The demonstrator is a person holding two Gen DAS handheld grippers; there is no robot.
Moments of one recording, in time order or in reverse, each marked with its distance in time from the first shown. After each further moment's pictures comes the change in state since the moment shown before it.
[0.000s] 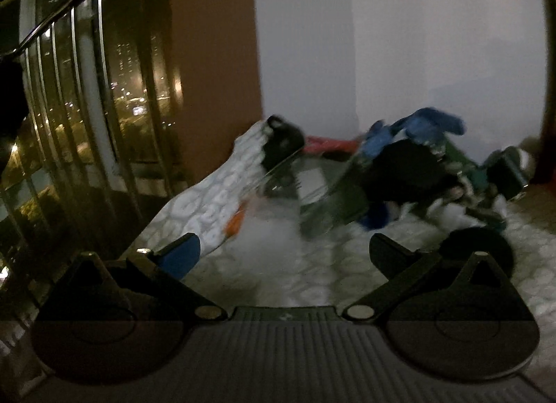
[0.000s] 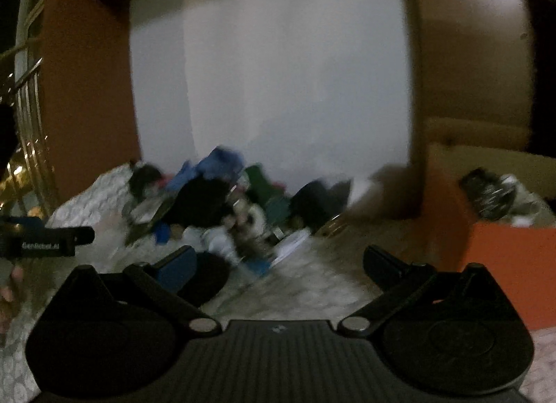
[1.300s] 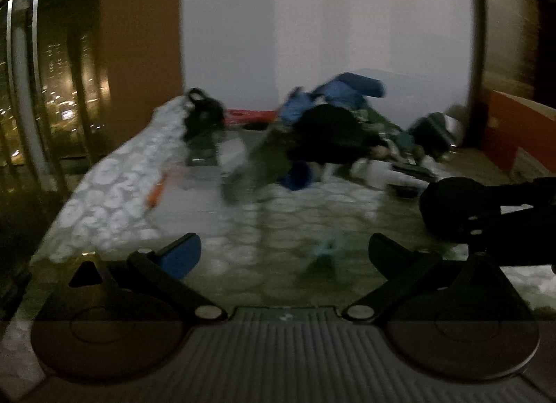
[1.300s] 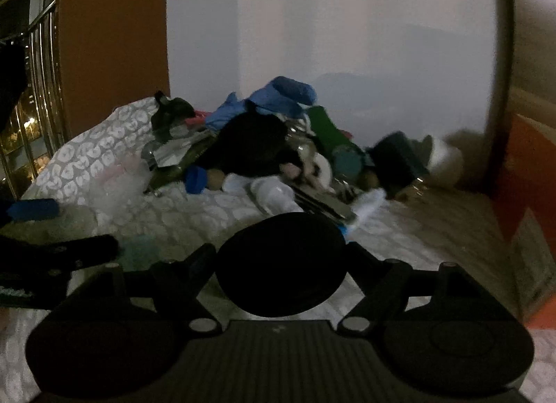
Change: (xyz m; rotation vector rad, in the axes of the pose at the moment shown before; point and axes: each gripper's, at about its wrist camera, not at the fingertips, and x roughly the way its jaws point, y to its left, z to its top) left arm -0.010 -0.005 -0.029 0.089 0.007 -0.295; right arm 0.049 0.051 -0.022 -0.086 0.145 0.032
